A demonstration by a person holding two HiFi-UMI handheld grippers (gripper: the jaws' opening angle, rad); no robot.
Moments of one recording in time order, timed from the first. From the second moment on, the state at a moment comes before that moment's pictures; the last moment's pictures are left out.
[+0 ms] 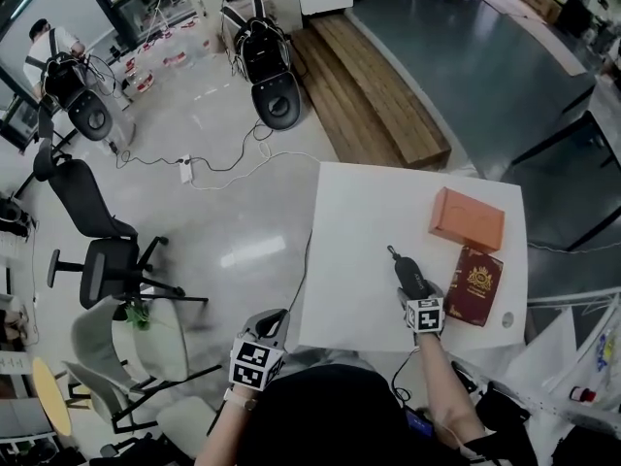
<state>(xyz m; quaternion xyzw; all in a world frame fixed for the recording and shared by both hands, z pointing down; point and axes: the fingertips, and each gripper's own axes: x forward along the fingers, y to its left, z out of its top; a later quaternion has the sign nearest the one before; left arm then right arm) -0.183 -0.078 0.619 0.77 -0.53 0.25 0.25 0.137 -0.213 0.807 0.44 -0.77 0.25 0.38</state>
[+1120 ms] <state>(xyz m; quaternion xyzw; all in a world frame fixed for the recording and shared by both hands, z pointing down) -0.068 -0.157 0.564 0.90 -0.37 0.17 0.15 0.133 -0.149 0.562 0.51 -0.82 0.19 0.17</state>
